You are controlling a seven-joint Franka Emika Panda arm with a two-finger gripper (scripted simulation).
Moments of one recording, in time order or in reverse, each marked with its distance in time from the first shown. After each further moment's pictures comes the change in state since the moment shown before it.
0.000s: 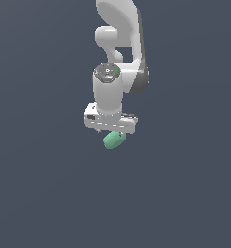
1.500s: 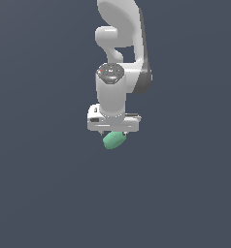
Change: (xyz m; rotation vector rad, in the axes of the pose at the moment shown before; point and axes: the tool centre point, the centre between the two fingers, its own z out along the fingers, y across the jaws) arm 0.003 -0.013 -0.002 0.012 -0.007 -0.117
